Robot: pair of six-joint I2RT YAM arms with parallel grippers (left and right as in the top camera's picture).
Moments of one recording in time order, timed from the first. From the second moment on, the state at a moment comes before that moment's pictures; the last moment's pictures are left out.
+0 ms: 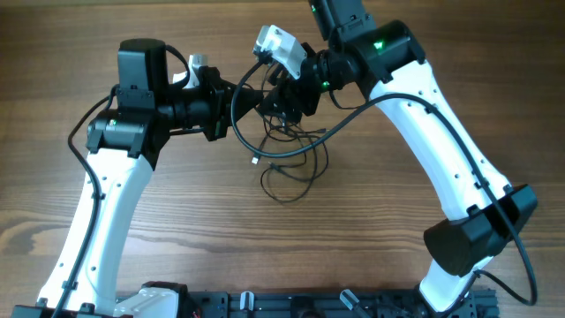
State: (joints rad) left arm -0.12 1.38 1.26 -0.61 0.92 -1.25; right arm 0.50 1.90 2.00 -1.12 -0.65 -0.53
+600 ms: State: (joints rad) left arm -0.12 1.38 1.26 -0.71 0.67 -1.07; right arm 0.51 1.90 2.00 -1.02 -0.57 0.00
